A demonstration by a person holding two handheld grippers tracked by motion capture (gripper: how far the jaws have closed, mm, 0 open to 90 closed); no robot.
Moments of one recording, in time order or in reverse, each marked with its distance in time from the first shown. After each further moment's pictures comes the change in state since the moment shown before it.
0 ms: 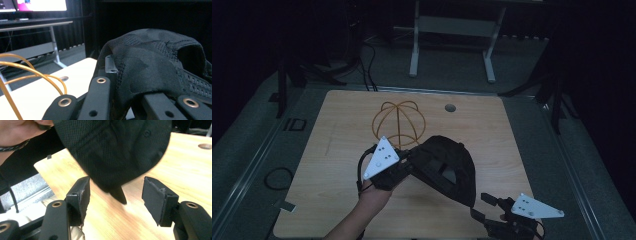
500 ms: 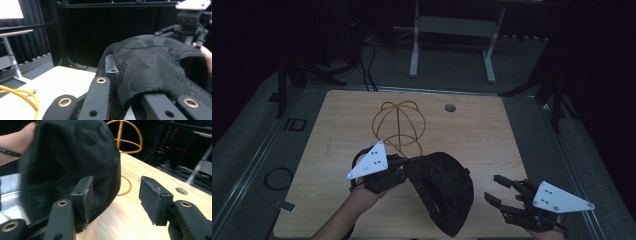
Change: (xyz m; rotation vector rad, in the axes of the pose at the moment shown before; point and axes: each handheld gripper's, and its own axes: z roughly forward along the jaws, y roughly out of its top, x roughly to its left) left arm 0.015 -0.013 -0.007 -0.024 -0.317 0.041; right arm -0.014 0.052 -0.026 -0.105 0.018 -0.258
